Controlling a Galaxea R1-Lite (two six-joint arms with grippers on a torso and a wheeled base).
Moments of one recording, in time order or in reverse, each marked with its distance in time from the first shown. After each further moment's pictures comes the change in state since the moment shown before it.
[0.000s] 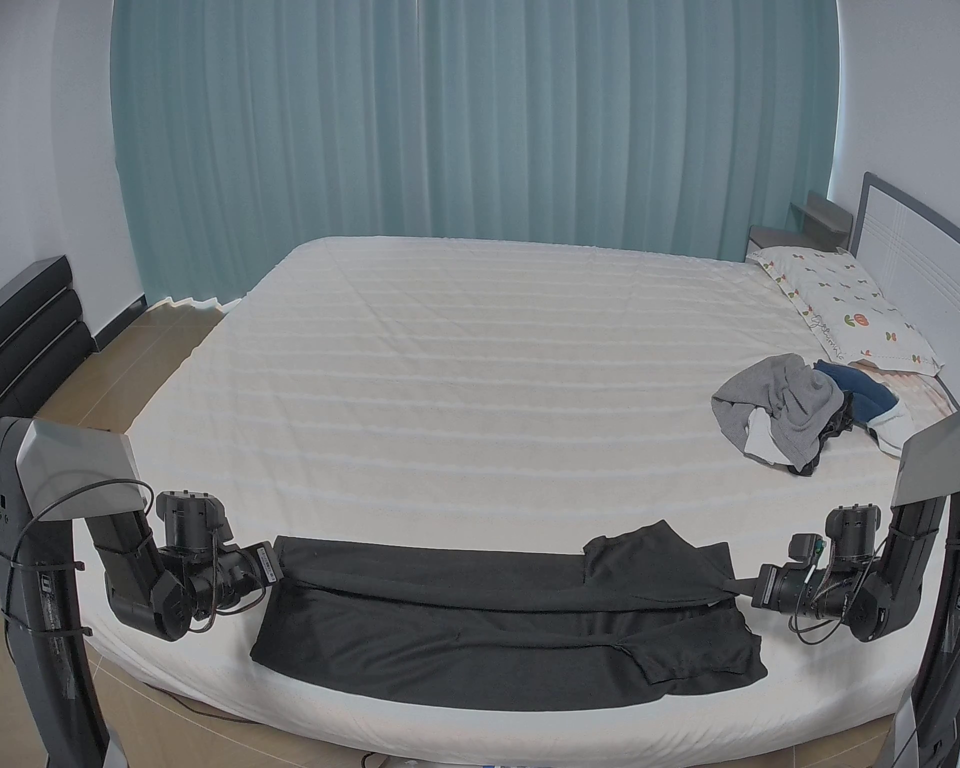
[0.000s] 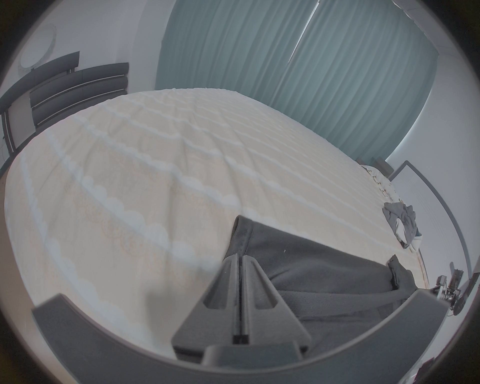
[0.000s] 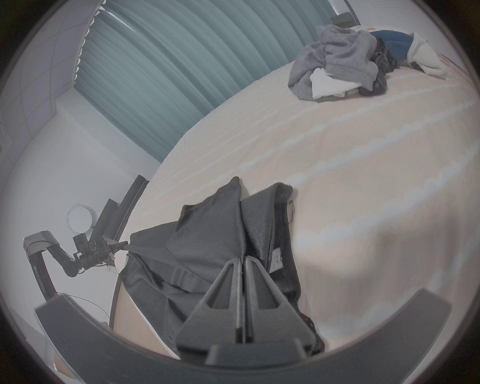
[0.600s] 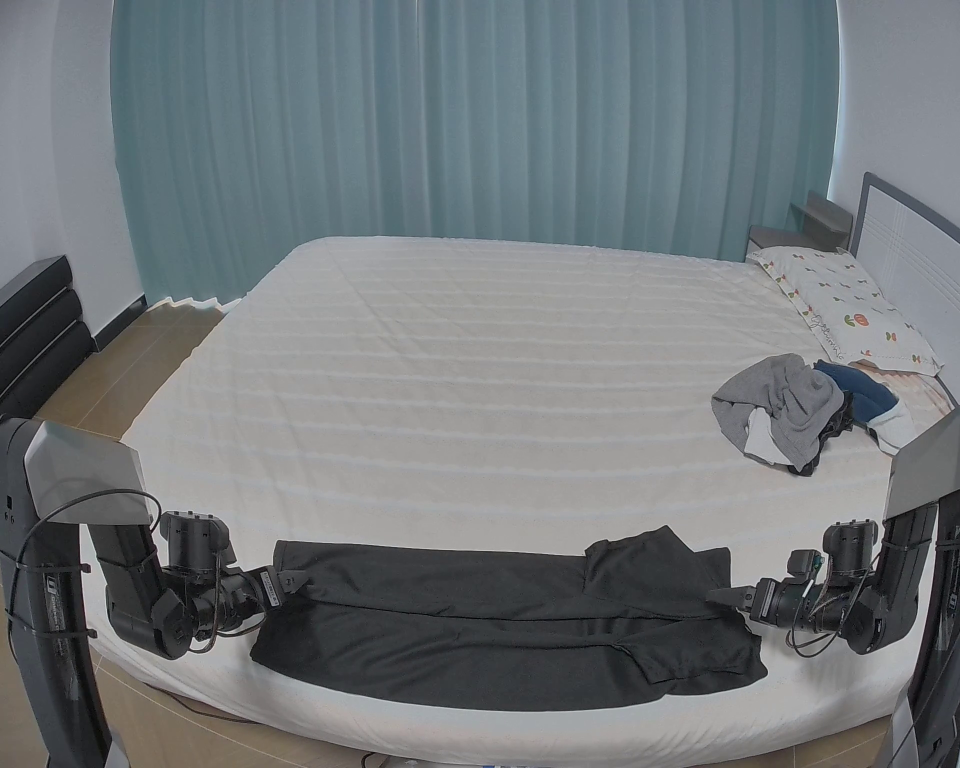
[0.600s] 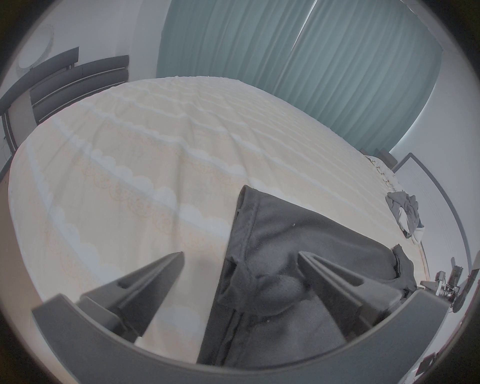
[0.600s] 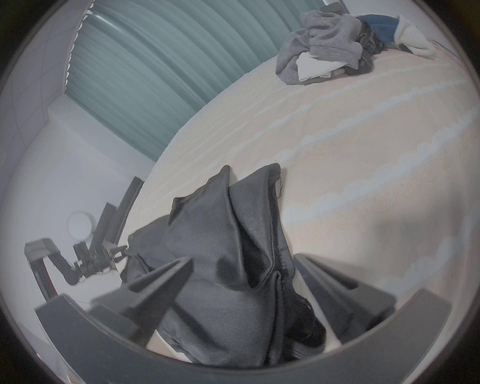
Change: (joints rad) left arm -0.024 -0.006 0.083 -0.022 0.008 -0.008; right arm -0.003 0.036 0.037 -0.063 0.000 0.102
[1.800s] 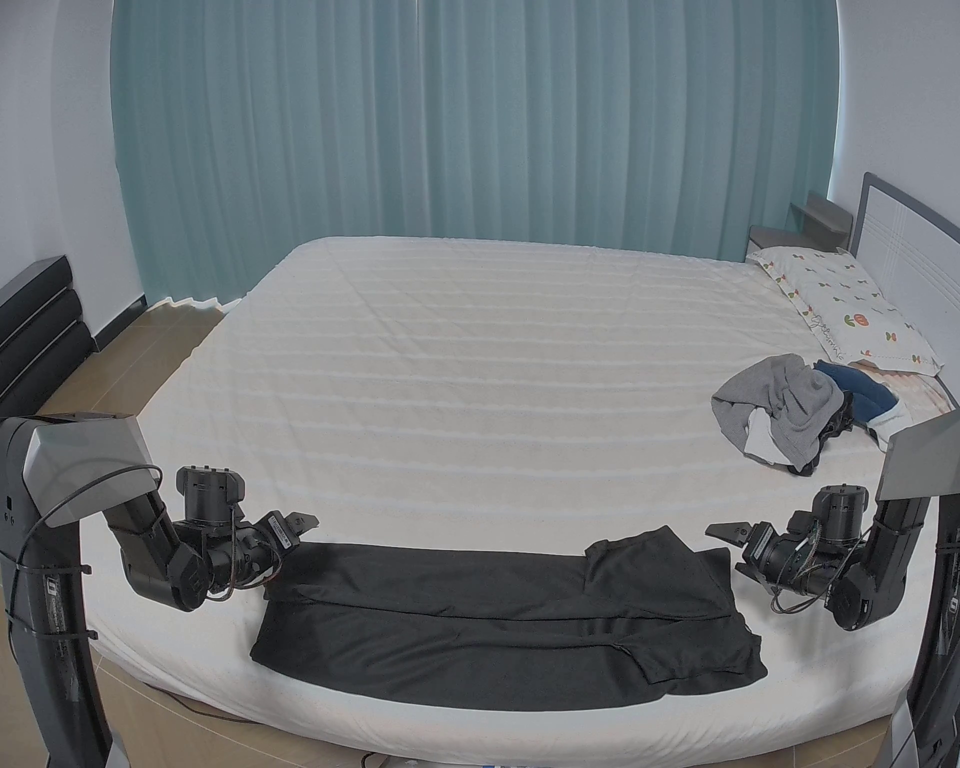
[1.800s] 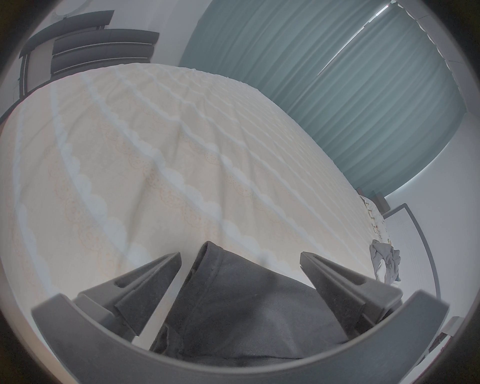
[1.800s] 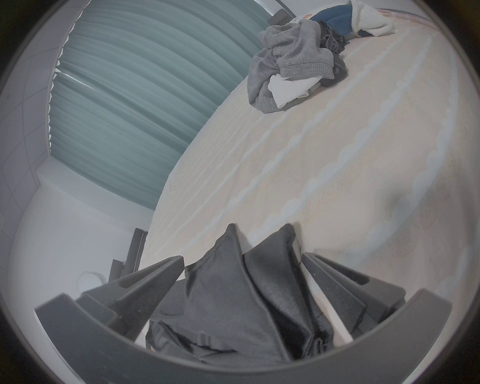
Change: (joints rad) left arm -0.013 0.011 -0.287 0.209 -0.025 -0.271; right arm 0.053 -0.014 -0.166 0.013 -0.160 0.326
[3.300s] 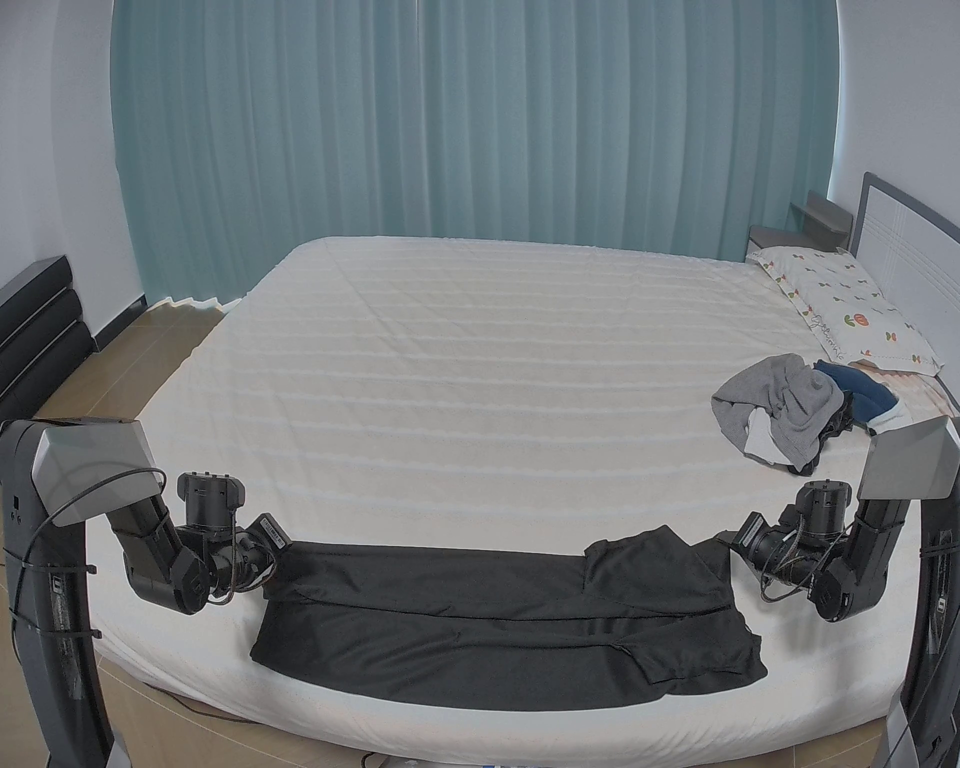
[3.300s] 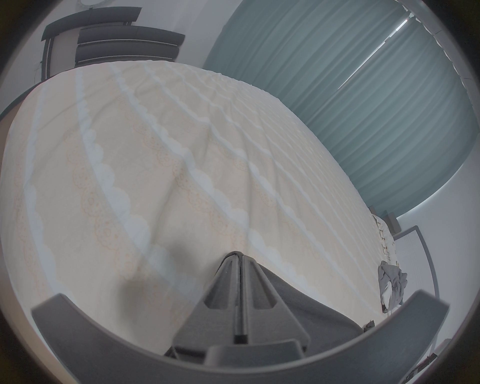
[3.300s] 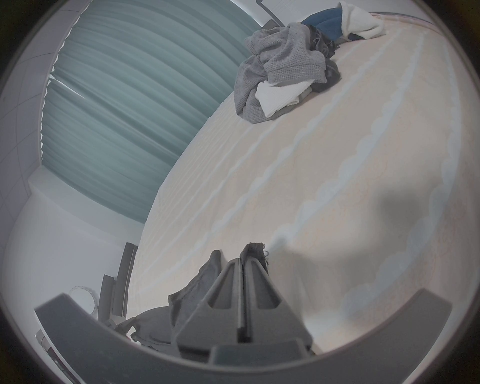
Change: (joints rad) left arm 0.014 0.028 0.002 -0.012 0.088 -0.098; right arm 0.011 0.086 -0.131 0.016 -0.096 0.044
